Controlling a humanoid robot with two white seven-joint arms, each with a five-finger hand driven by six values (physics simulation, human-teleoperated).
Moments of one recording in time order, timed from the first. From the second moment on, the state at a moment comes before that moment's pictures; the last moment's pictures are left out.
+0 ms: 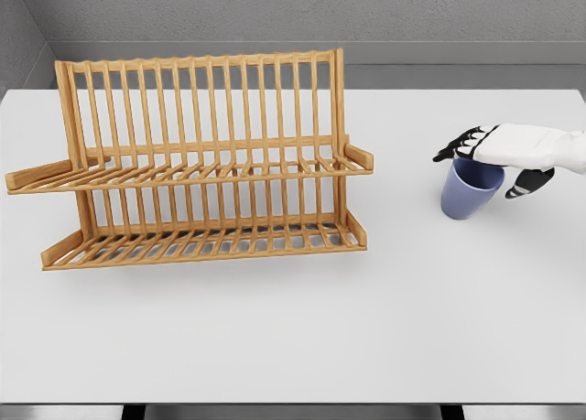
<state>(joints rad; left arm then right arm) 0.04 0.00 -0.10 -0.03 -0.26 -0.20 0.01 -0.71 -0.93 0.68 -1.34 0.33 -0.61 0.61</state>
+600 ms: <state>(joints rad) 0.04 0.00 -0.10 -0.03 -0.26 -0.20 0.01 -0.73 -0.92 0.69 -1.32 0.33 -0.61 0.61</state>
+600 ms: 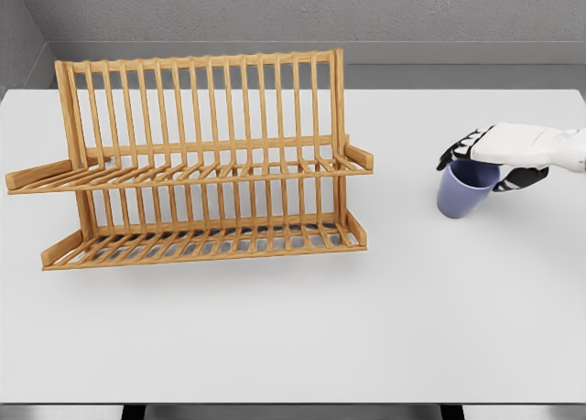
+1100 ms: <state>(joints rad) 0.04 0.00 -0.10 -0.03 -0.26 -0.20 0.01 -0.78 -0.92 0.68 -1.33 0.33 -0.61 0.61</state>
